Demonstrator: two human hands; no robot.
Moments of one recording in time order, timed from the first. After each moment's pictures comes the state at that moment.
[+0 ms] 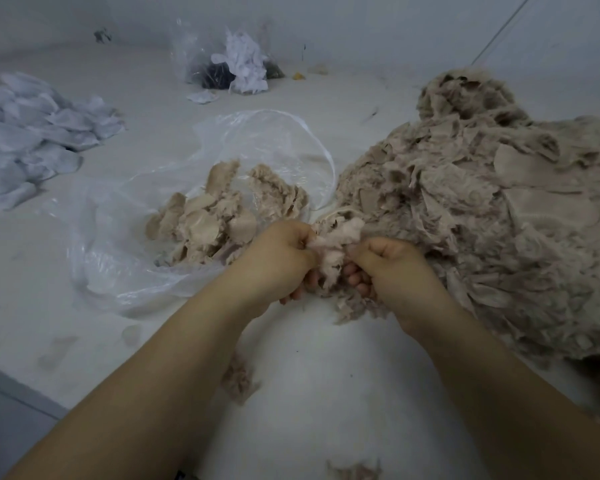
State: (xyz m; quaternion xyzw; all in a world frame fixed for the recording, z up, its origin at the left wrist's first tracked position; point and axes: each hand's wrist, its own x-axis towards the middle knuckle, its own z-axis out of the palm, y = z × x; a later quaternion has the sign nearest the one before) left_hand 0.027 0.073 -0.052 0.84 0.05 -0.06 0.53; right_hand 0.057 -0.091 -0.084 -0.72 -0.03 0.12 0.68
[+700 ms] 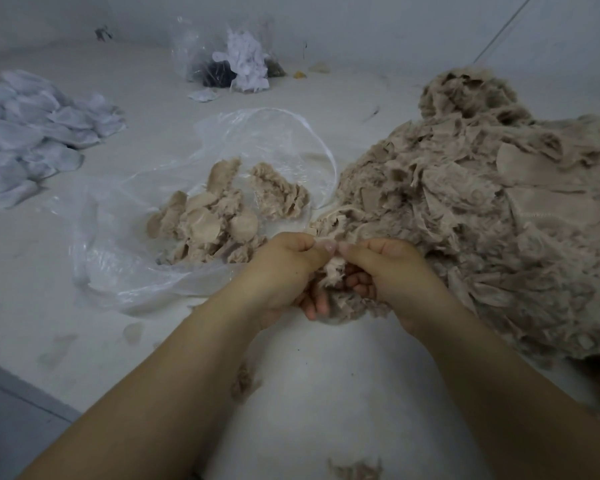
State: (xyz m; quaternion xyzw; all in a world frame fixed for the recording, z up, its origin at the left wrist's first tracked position) left_hand 0.020 0.064 -0.065 0.71 0.06 -0.11 0.69; right_hand 0.057 -0.091 -0.083 -0.71 -0.03 0.16 0.69
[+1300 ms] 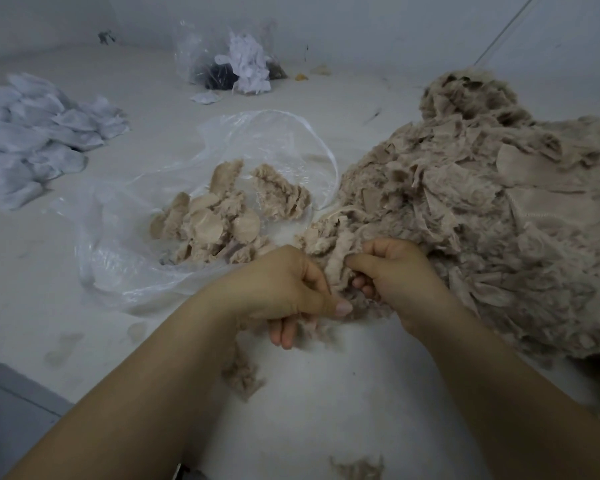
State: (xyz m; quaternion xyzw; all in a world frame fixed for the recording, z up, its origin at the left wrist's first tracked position) left_hand 0.009 0.084 -0.050 0.82 -0.03 -0.26 0.51; right_hand 0.058 -0.091 -0.085 -0.74 -0.01 0.13 0.66
